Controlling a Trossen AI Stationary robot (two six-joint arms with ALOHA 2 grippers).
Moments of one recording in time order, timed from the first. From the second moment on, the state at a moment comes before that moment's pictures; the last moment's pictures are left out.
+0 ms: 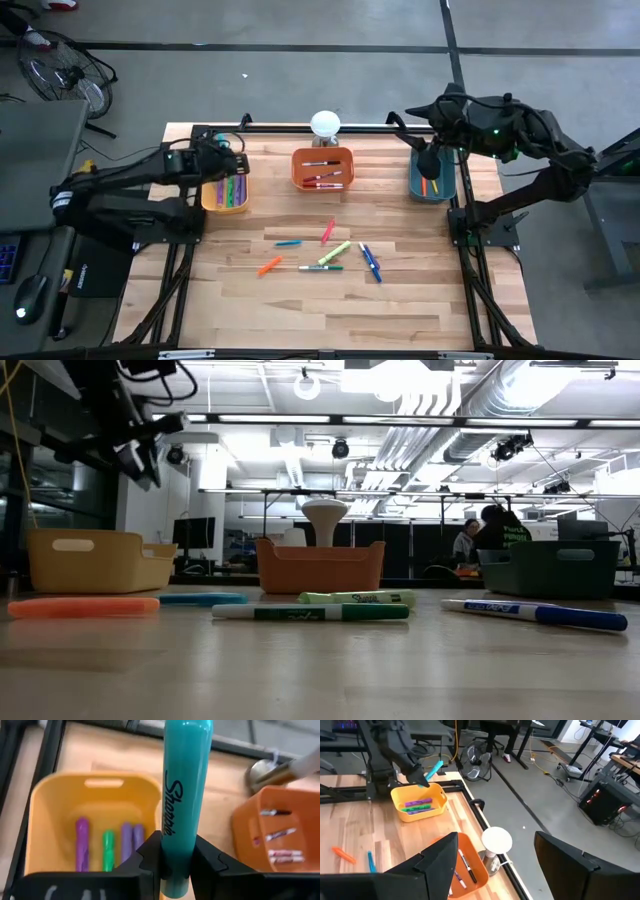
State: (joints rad) left arm 0.31 0.87 0.82 -0.97 -0.54 -1.23; right arm -0.03 1.22 1.83 -1.02 0.47 -0.03
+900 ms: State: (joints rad) left arm 0.43 1.21 0.67 -0.99 -0.13 -1.19; right arm -0.03 1.22 1.83 -1.04 0.45 -0.09
